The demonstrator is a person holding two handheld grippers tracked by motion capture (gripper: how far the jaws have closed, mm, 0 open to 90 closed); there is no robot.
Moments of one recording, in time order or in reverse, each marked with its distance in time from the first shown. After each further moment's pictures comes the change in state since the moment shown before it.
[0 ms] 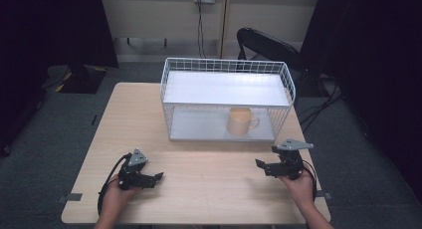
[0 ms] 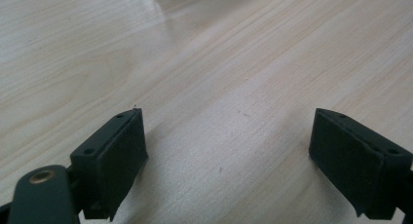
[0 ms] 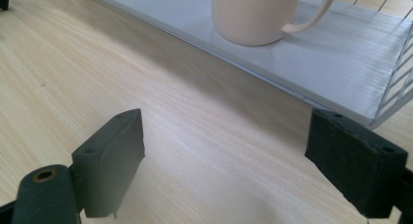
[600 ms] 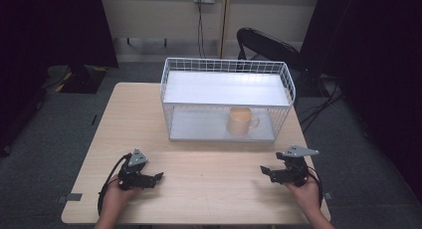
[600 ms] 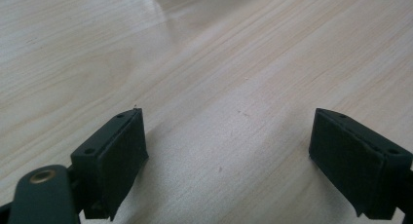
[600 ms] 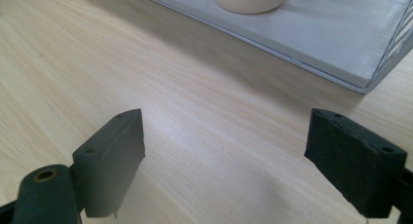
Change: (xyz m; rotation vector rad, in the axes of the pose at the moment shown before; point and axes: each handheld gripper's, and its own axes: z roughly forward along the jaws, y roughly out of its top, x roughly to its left) left arm 0.000 0.000 0.000 0.000 0.003 0.000; right arm -0.006 -0.023 -0.008 0.026 0.010 0.005
